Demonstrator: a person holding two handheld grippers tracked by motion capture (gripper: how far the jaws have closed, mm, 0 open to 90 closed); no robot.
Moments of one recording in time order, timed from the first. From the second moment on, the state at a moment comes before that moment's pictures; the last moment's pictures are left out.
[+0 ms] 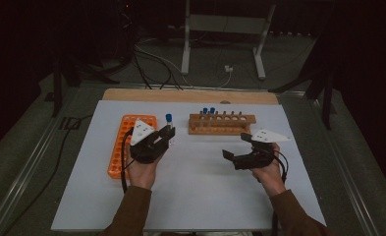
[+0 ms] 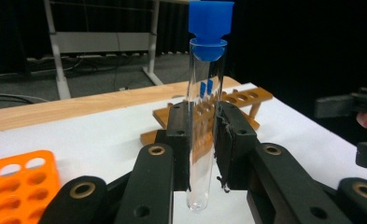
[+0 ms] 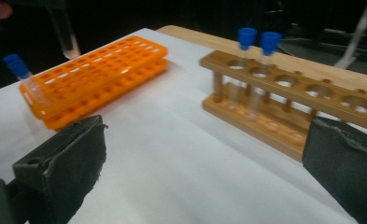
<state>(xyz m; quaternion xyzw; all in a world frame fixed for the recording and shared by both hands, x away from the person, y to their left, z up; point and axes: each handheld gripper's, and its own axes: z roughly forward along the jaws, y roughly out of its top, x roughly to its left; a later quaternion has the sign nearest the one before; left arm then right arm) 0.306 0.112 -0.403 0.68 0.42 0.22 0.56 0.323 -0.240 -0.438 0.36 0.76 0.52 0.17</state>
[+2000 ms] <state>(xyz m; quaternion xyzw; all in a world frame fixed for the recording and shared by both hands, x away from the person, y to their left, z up) 0.273 0.224 -0.448 0.67 0.44 0.25 0.54 0.316 -0.285 -0.447 0.40 0.74 0.52 0.18</state>
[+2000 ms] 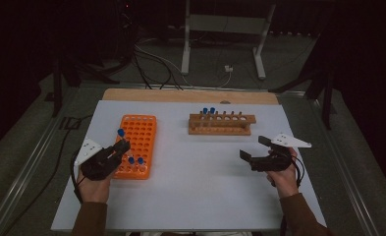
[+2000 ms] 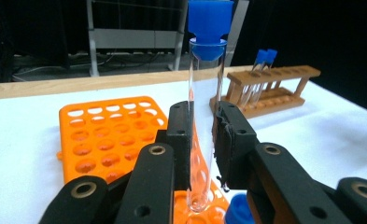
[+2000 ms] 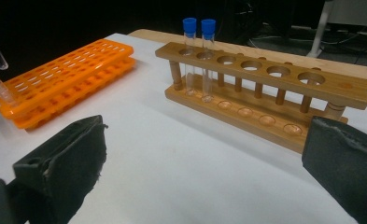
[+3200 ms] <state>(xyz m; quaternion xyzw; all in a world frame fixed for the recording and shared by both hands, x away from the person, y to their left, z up) 0.255 0.223 -0.489 0.75 0.46 0.23 0.43 0.314 -0.281 -0.453 0.39 0.75 0.51 0.17</state>
